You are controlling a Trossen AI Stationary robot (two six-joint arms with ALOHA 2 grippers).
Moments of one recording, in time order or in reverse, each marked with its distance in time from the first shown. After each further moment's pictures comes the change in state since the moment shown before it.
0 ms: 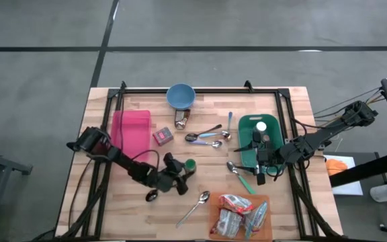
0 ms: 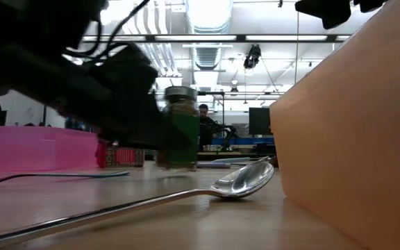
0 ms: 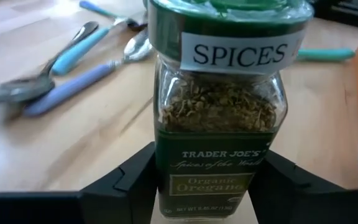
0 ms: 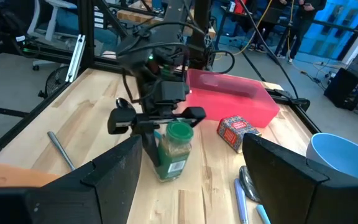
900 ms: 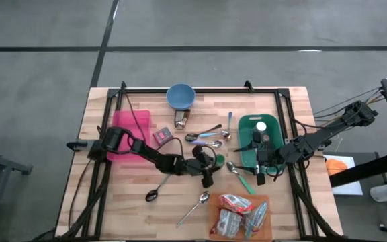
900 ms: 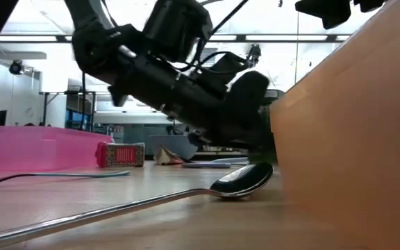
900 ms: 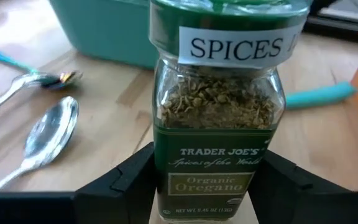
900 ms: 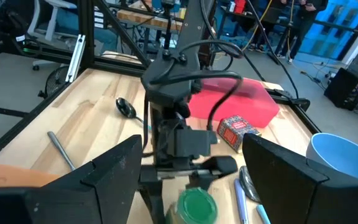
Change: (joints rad) left arm 0.221 0.248 0.392 0.011 0.339 0.270; right arm 0.000 0.000 0.000 0.000 0.000 0.000
